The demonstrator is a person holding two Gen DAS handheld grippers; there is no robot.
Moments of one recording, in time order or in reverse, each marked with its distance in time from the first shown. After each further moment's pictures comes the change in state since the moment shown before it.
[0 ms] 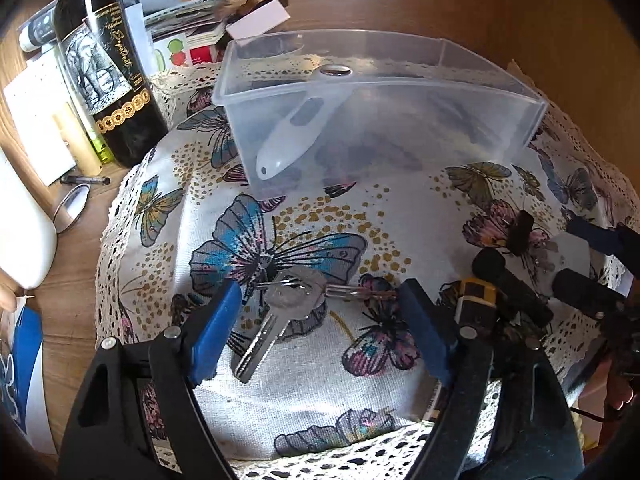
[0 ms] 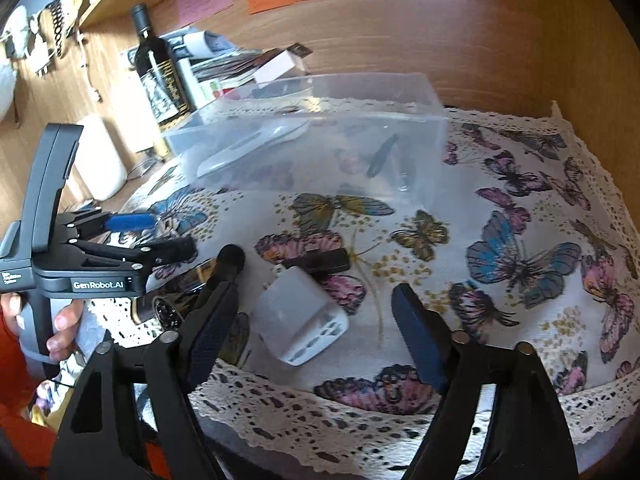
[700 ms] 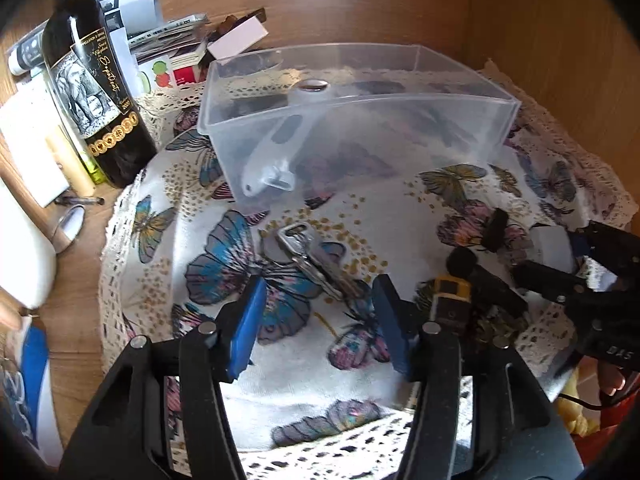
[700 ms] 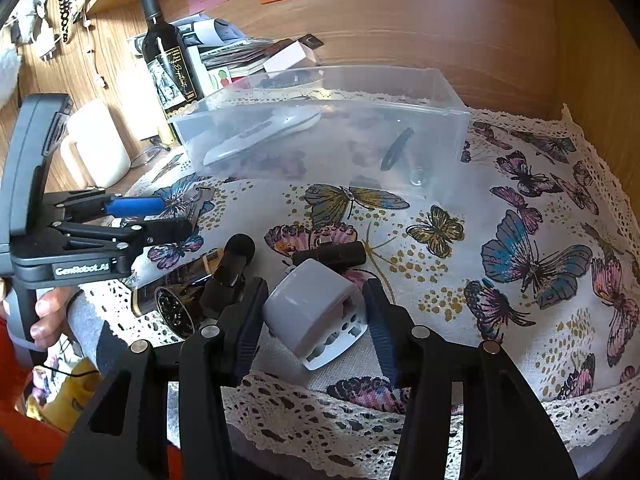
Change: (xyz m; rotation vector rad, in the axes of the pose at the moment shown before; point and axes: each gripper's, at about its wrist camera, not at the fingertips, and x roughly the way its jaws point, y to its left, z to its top) left arm -0.009 -0.004 0.004 0.052 -0.011 -0.030; right arm 0.002 0.003 -0.002 -0.024 0.018 0.004
